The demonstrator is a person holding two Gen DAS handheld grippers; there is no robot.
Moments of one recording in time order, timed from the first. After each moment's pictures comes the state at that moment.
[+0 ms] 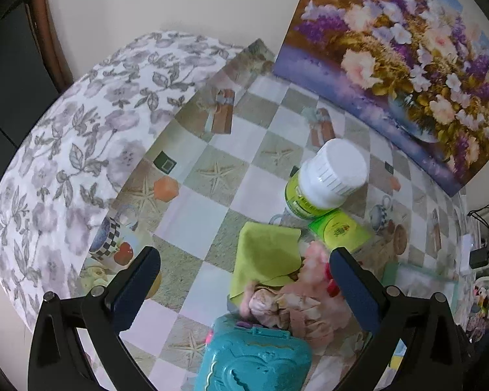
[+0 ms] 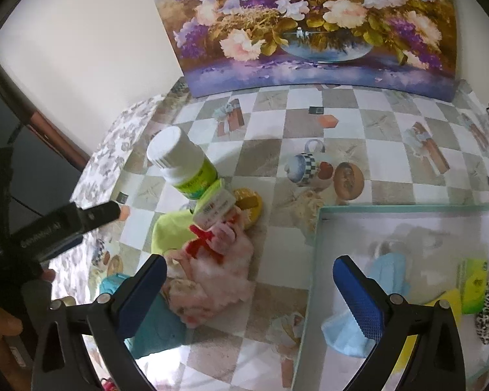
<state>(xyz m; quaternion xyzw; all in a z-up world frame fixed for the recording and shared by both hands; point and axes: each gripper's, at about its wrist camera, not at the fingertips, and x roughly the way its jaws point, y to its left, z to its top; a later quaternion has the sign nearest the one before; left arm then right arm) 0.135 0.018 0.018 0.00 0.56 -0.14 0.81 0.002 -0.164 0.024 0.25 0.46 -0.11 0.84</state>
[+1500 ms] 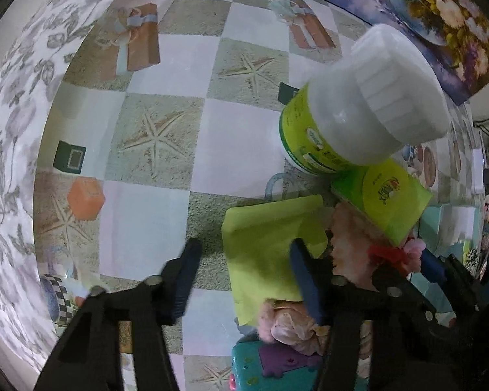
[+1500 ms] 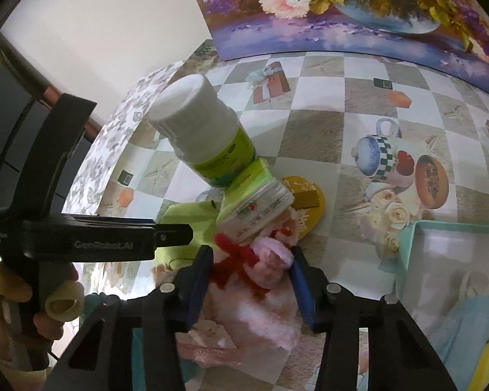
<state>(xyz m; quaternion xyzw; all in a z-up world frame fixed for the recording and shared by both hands) 0.192 -0.027 -0.071 0.13 0.68 -0.25 0.68 0.064 -0.140 -0.038 0.24 0.49 -0.05 0.84</state>
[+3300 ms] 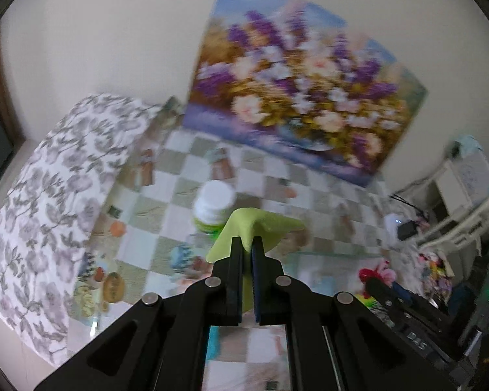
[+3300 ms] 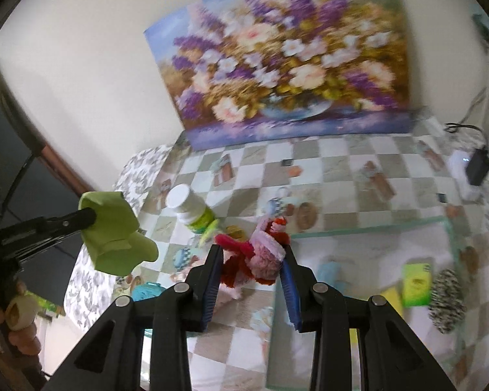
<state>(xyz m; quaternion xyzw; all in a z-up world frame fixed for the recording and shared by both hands) 0.068 -0.010 0.146 0.00 0.49 -0.31 0.82 -0.082 -0.189 0.112 0.24 0.38 -0.16 0.88</state>
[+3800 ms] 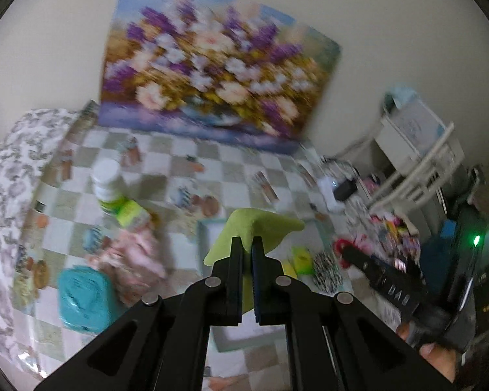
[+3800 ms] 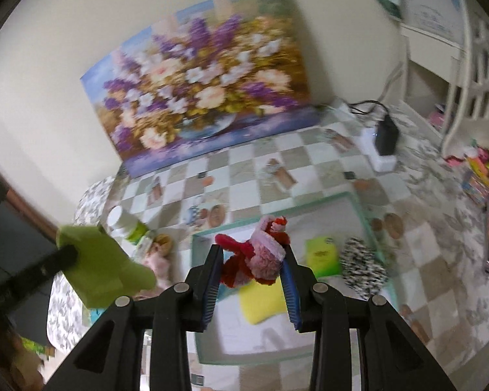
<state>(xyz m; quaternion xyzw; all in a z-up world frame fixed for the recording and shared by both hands) -0.040 -0.082 0.138 0.02 0.47 -0.42 0.78 -0.185 -0.243 0.123 0.28 0.36 -0.28 0.84</state>
